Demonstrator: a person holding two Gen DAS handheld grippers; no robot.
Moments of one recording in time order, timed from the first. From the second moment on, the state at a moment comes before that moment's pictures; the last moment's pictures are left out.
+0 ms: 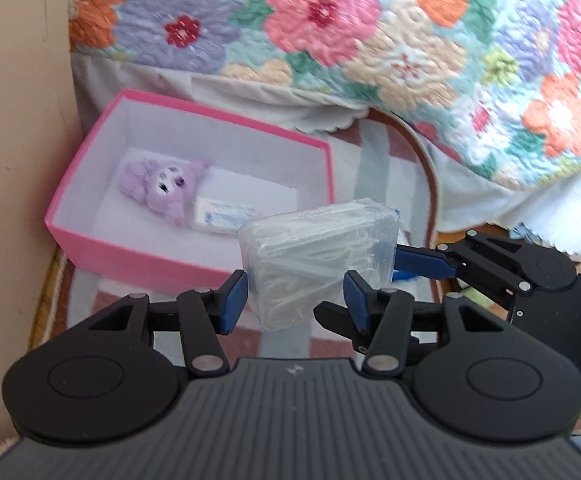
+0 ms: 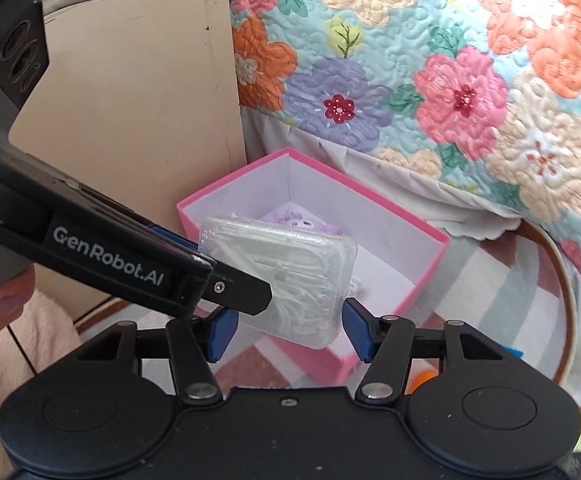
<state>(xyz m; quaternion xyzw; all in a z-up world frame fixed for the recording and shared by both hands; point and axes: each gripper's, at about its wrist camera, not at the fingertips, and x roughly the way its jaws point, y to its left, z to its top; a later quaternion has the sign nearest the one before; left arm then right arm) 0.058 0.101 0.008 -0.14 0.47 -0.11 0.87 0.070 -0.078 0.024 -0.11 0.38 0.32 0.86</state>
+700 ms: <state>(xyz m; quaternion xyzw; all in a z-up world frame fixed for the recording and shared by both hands) 0.171 0.137 -0.075 -0.13 0.54 -0.07 0.83 0.178 -0.031 -0.067 -0.03 0.50 0.29 0.82</state>
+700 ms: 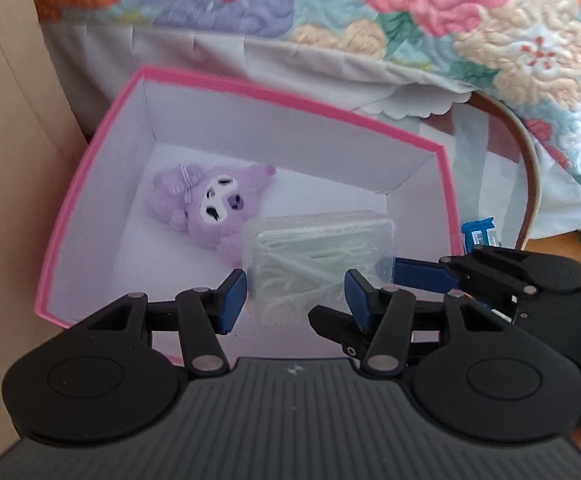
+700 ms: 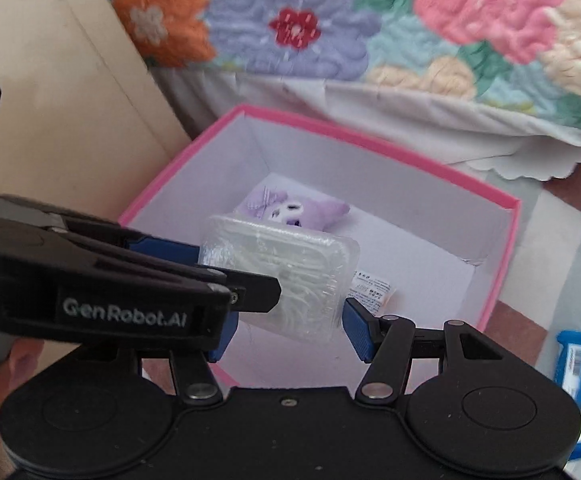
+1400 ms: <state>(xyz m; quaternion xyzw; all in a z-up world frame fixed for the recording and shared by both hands) 0.191 0.152 -0.143 -0.16 0.58 -0.06 0.80 0.199 -0.018 -0.127 0.02 0.61 0.25 0.75</state>
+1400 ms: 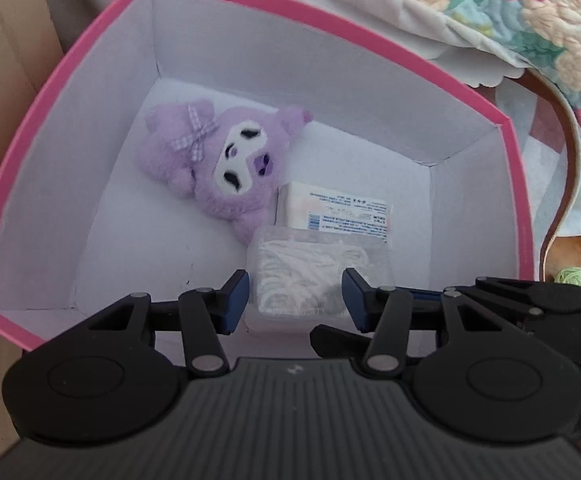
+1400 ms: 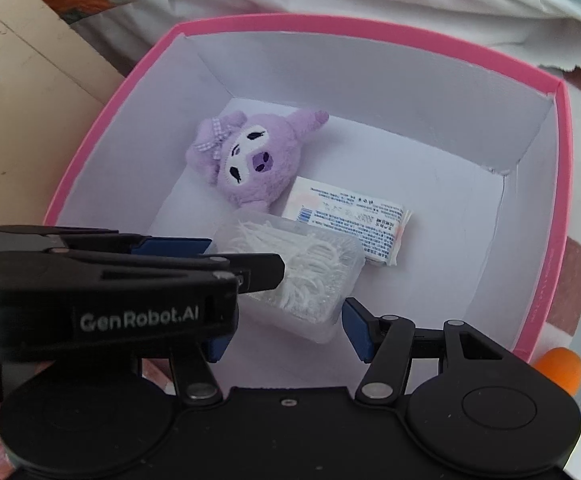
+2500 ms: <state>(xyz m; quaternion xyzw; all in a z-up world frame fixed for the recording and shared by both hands) 0.184 0.159 -0.147 -0.15 0.57 -0.05 0.80 0.199 -0.027 -0.105 0.02 0.59 0.27 0.76</state>
